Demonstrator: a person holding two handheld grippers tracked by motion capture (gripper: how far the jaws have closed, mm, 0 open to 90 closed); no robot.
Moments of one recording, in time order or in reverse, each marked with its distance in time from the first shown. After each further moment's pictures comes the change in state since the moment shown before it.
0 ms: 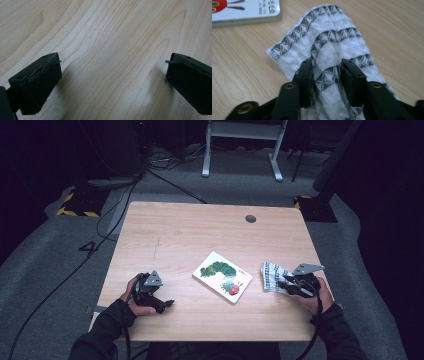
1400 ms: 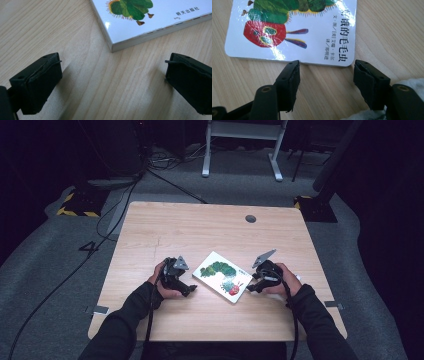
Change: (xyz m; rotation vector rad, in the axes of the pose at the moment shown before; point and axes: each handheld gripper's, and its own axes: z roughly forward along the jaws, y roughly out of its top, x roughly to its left) left arm 0.009 0.070 0.061 -0.003 -0.025 0.022; right arm 0.047 0.080 0.069 0.255 0.287 -0.180
